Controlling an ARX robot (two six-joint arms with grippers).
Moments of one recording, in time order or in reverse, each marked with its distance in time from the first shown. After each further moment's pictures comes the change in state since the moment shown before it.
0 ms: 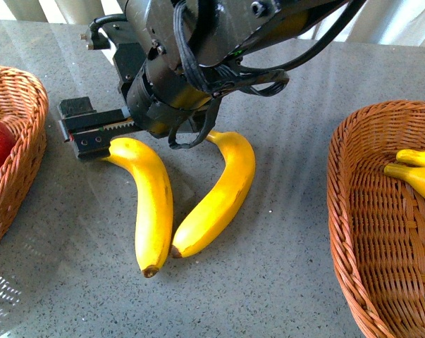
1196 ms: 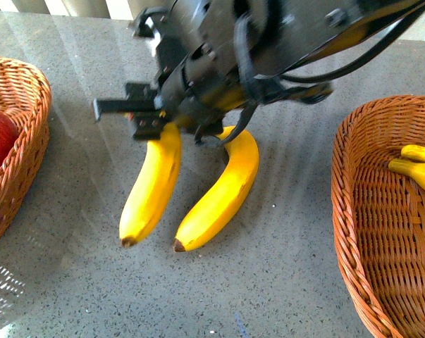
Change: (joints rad) left arm 0.000 0.000 0.000 0.000 0.000 0.000; right arm -0.111 -0.204 -0.229 0.201 0.031 0.192
